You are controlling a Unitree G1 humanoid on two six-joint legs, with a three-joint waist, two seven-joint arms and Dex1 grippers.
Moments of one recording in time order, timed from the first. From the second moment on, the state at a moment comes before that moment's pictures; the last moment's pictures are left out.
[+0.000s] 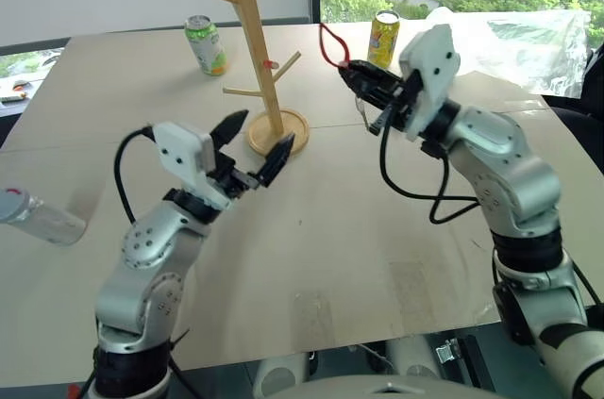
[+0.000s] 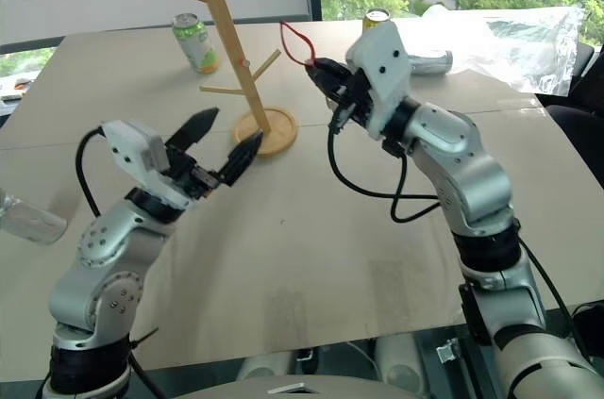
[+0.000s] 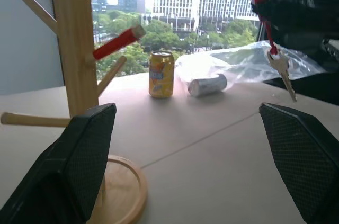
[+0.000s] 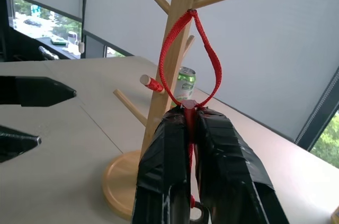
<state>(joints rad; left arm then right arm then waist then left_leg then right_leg) -0.12 0.45 0.20 -0.60 -0.61 0.42 -0.36 -0.75 -0.31 0.15 -0.27 0.33 0.52 0.52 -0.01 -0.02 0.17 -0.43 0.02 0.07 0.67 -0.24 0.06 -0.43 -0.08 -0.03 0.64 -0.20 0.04</state>
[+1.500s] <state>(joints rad) -0.21 0.36 0.20 -0.50 -0.54 0.49 -0.18 -0.91 -0.02 0.10 0.41 0.18 0.19 0.56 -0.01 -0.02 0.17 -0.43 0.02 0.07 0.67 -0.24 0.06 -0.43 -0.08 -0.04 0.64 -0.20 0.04</state>
